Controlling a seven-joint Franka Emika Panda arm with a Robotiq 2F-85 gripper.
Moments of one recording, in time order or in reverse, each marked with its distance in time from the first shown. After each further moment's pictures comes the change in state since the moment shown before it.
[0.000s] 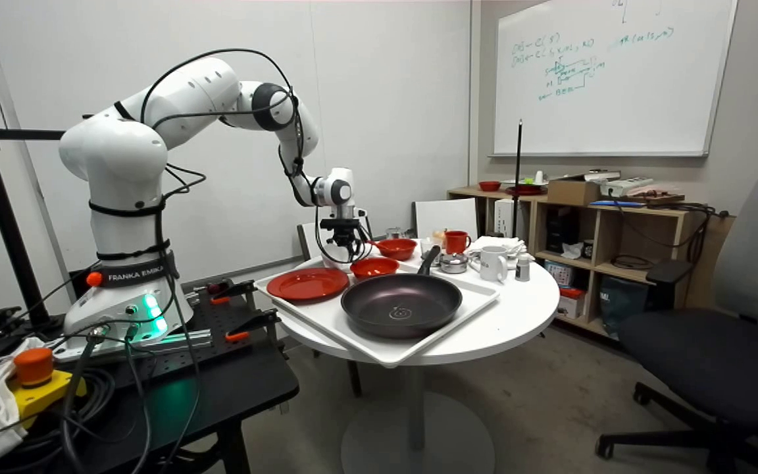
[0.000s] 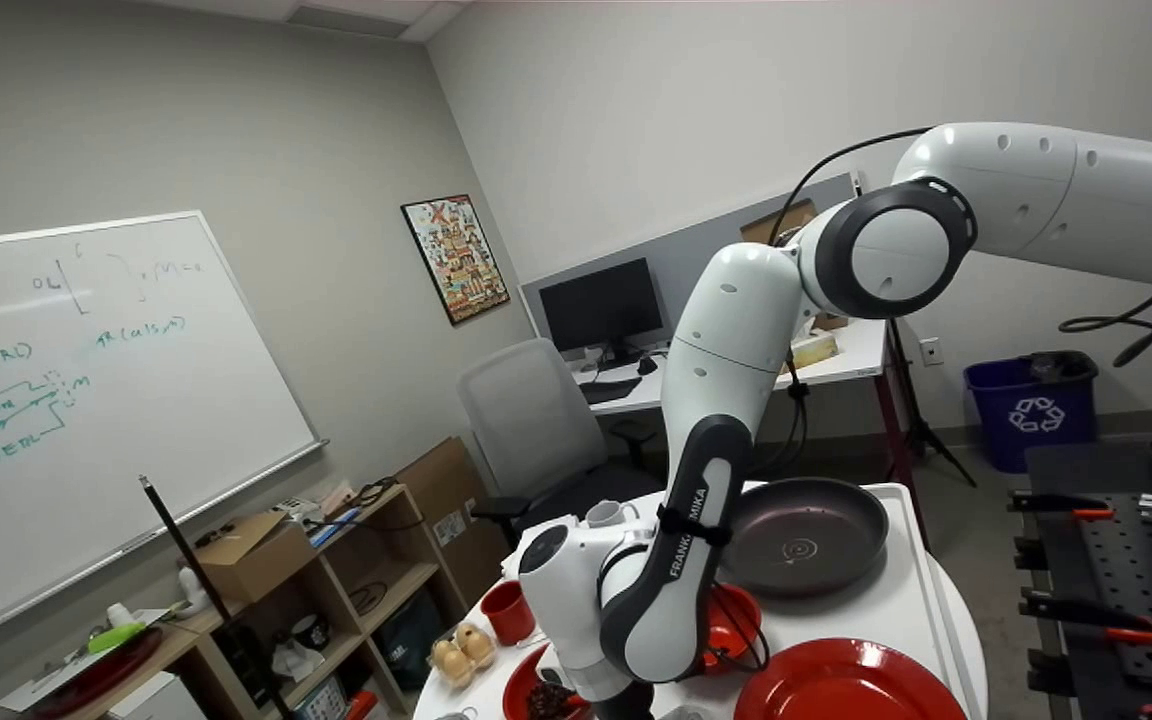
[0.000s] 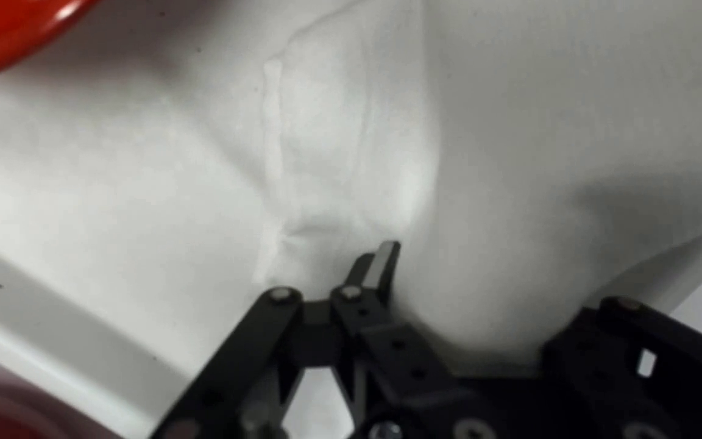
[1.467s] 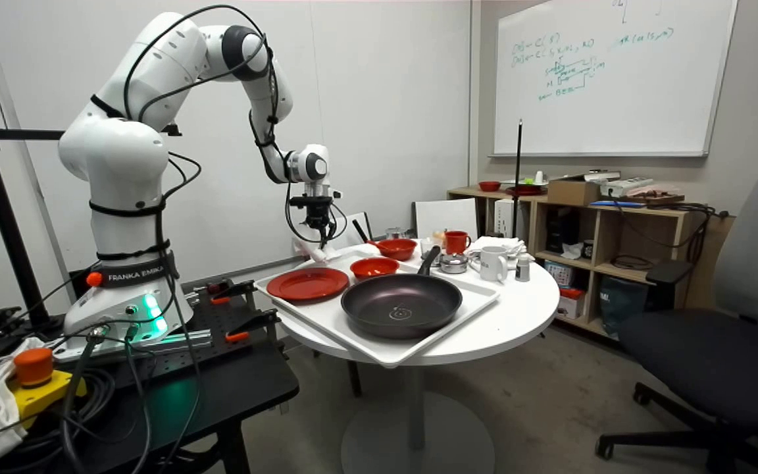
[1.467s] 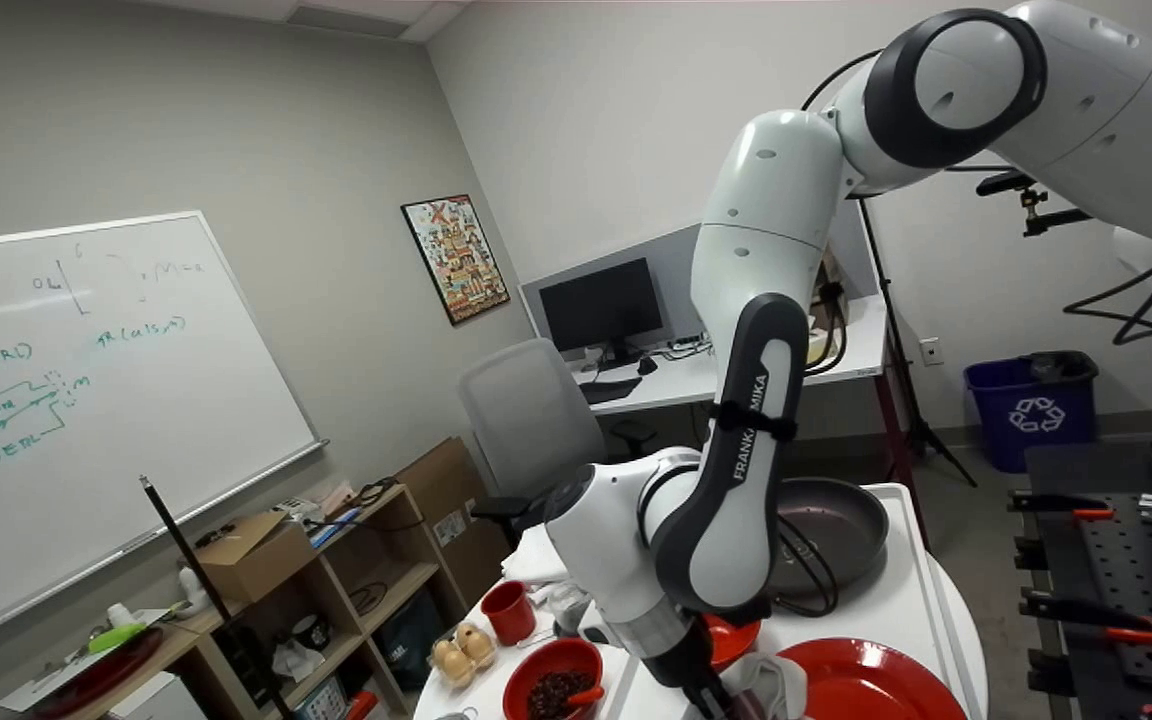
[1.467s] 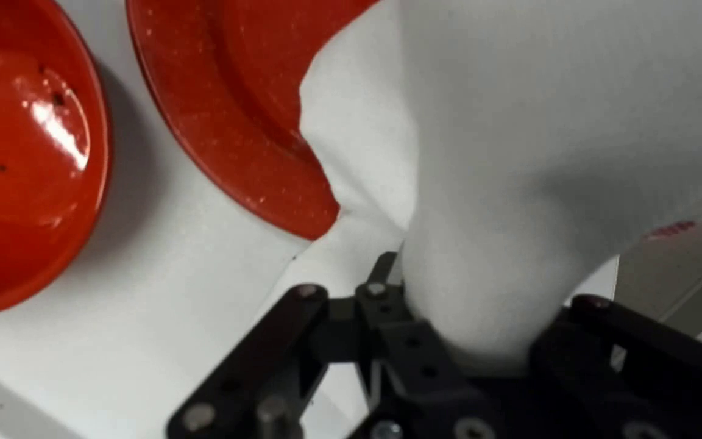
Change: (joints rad) arm 0.010 -0.369 0.044 -0.434 0.002 -0.054 0.115
